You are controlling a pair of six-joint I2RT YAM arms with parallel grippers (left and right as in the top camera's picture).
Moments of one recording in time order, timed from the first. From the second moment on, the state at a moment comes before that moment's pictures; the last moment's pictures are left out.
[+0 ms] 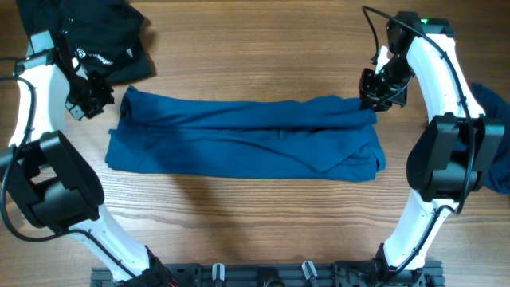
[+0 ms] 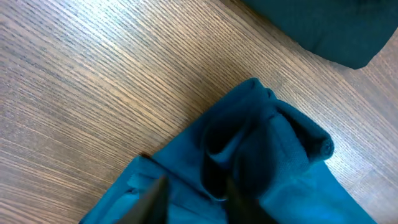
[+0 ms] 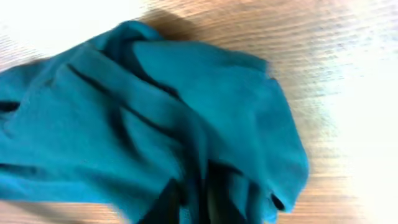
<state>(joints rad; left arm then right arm) 0.35 2.02 1.63 -1.01 0.13 -0.34 -0.05 2.12 1.83 -1.42 -0.18 0.21</state>
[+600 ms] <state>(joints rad) 0.35 2.01 1.65 -1.00 0.13 -0.36 -0.05 2.07 1.83 -1.43 -0.02 0.25</state>
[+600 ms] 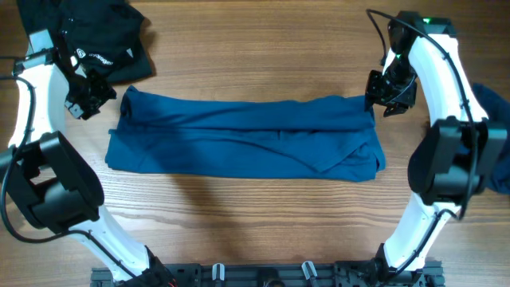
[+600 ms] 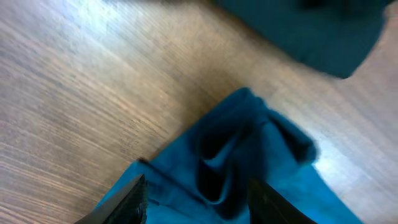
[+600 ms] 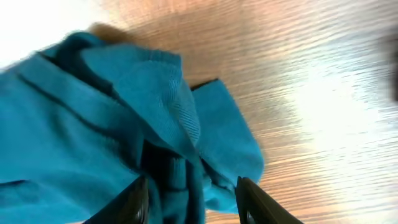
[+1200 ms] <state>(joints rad) -0.04 1.80 1.73 -1.00 0.23 -0.41 0.05 1.77 1.76 -1.19 -0.36 0.15</state>
